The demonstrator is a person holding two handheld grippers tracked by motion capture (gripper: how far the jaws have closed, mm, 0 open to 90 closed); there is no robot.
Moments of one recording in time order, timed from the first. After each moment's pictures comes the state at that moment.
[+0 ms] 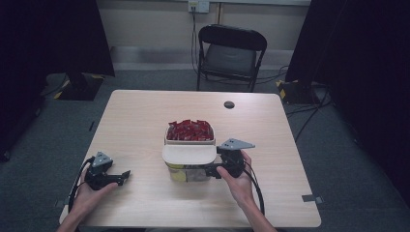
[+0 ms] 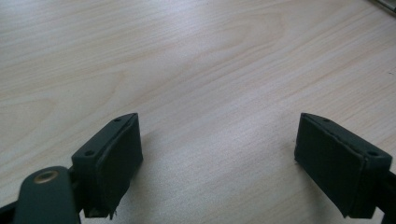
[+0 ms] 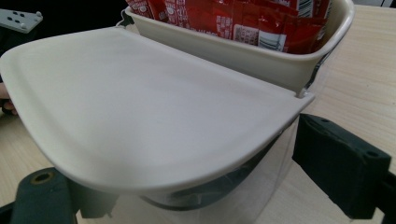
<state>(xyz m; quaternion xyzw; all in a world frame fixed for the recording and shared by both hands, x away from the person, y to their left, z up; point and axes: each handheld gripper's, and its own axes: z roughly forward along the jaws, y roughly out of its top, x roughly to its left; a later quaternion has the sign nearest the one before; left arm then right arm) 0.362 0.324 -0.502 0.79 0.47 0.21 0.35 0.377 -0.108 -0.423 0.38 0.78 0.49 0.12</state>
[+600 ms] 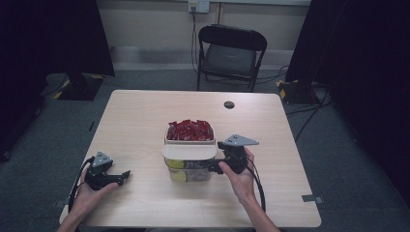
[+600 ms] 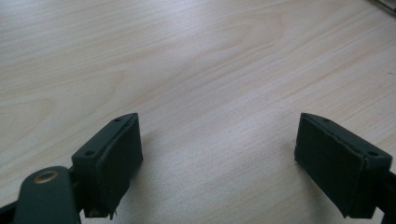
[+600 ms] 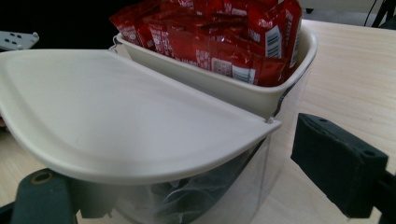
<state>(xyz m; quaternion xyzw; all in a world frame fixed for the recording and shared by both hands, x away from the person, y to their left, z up) 0.362 0.324 -0.502 0.79 0.47 0.21 0.35 0.383 -0.114 -0.414 0.38 0.76 0.50 0.14</state>
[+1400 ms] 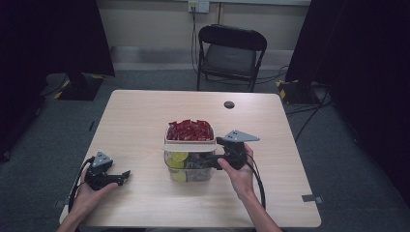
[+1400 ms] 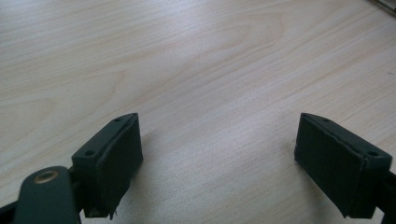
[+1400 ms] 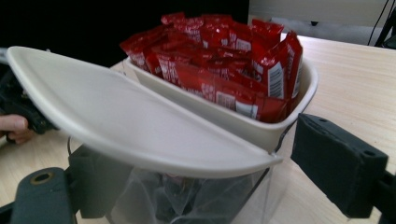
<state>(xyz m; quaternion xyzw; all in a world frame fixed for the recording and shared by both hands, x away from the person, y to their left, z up) 0.362 0.324 -0.502 0.79 0.47 0.21 0.35 0.390 -0.111 -0.403 0.37 0.75 0.53 0.14</state>
